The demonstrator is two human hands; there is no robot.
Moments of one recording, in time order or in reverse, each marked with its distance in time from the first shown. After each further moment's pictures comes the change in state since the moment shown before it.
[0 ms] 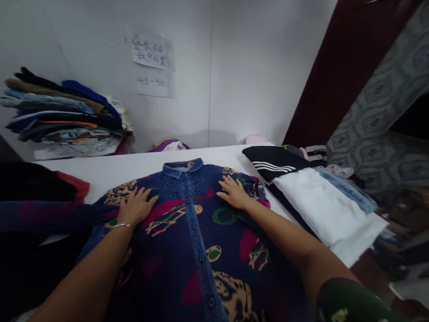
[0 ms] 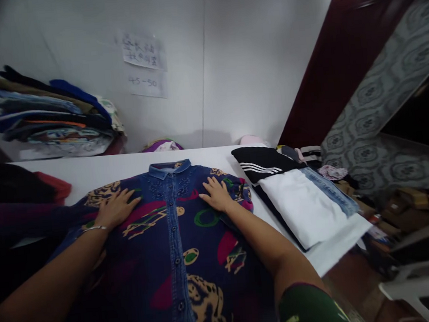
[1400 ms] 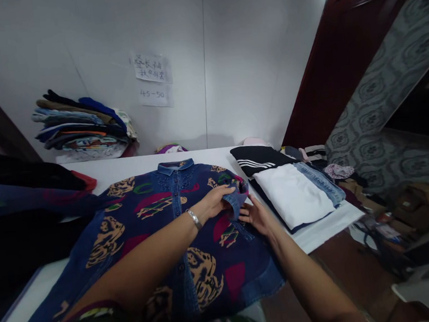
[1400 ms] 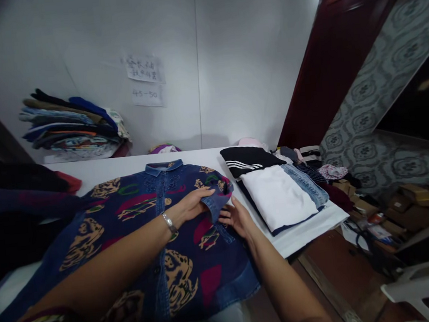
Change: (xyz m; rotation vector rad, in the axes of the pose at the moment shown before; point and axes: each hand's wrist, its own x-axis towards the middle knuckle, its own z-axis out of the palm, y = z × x) left_hand -0.117 0.321 -0.069 -1.769 -0.683 -0.080; right_hand -0.172 0.040 -0.028 1.751 0.149 0.311
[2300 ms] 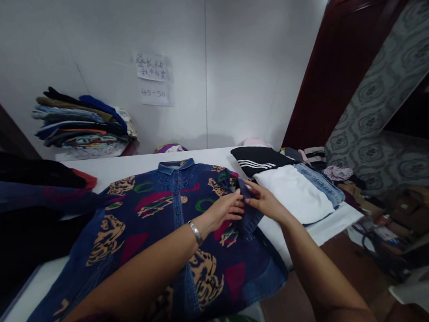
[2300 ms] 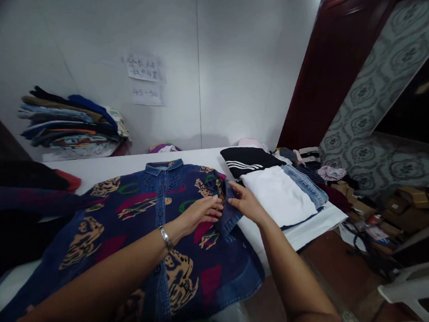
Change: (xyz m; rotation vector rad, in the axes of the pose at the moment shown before) left_hand -0.032 -0.015 0.008 0.230 -0.024 0.036; right_hand -0.013 -0.066 0.007 -0.716 -0.044 -0.348
